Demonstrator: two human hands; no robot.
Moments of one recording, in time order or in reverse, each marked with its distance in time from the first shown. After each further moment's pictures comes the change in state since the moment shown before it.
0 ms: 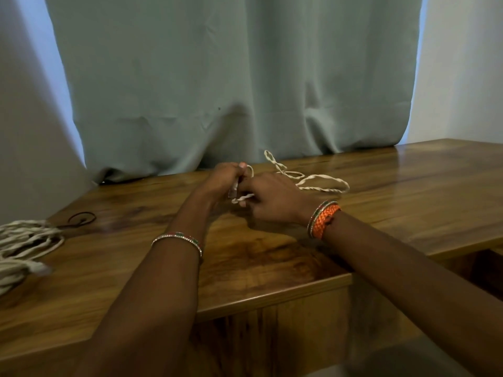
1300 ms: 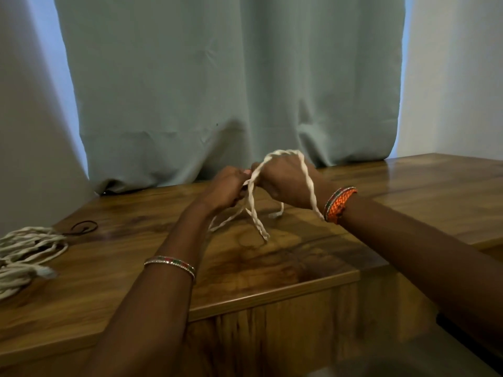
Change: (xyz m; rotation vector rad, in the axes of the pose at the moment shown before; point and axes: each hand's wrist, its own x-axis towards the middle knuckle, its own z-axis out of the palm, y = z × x) left_hand -0.045 0.028 0.012 0.187 -0.077 0.158; right_hand -0.006 0.032 -0.039 -0.370 0.266 -0.190
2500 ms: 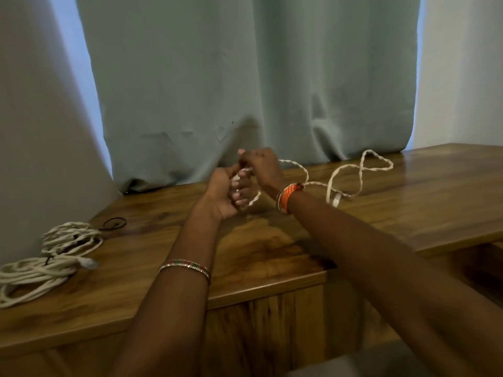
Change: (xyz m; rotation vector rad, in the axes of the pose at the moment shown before) left_hand -0.018 -0.005 -0.032 -0.895 -0.145 -0.301; right_hand 0.062 -0.061 0.033 1.210 0.197 0.857
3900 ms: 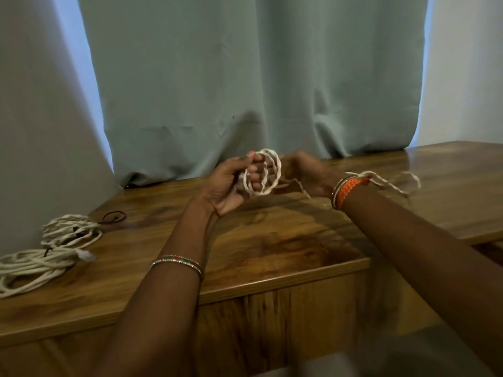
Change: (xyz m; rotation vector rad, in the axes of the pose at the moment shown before) left_hand -0.007 -0.003 0.007 -0.015 -0.405 0.100; right_hand -0.009 0.004 -0.072 0.216 -0.408 0.399
